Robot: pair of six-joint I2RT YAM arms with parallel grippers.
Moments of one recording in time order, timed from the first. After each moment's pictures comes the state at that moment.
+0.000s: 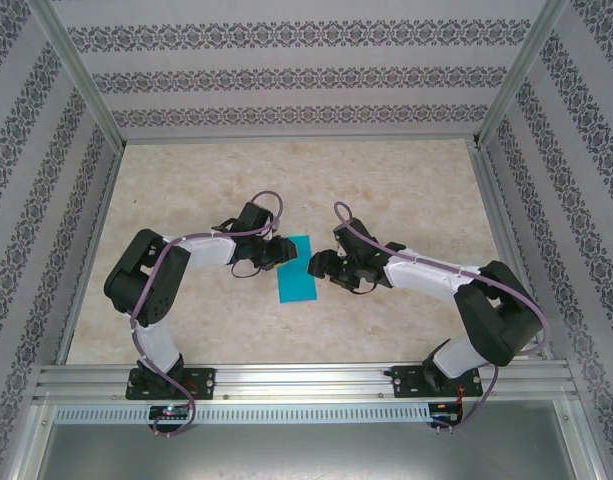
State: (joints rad) left arm -0.51 1.81 0.95 -0.14 0.45 -0.82; right arm 0.67 1.52 0.78 -0.25 -0.30 0.89
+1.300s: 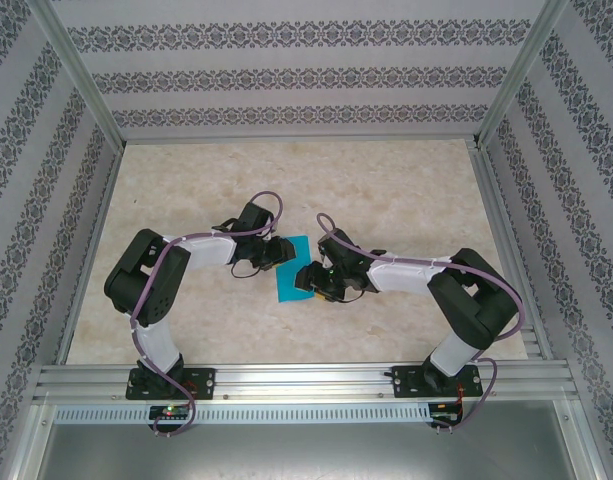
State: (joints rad) left arm -0.50 1.81 0.95 -0.15 0.41 -0.82; right arm 0.75 1.65 0.77 -0.12 -0.41 1.00
